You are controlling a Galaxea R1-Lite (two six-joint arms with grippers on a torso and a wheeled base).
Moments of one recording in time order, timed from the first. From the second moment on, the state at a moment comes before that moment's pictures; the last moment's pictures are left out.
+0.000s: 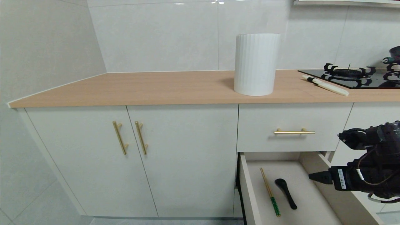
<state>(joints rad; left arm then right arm) 0.00 0.00 0.00 0.01 -0.08 0.03 0.22 1.49 -0.62 -0.09 -0.03 0.17</state>
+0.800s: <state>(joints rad) 0.00 0.00 0.00 0.01 -0.08 0.03 0.36 1.45 -0.64 0.29 0.03 0.04</state>
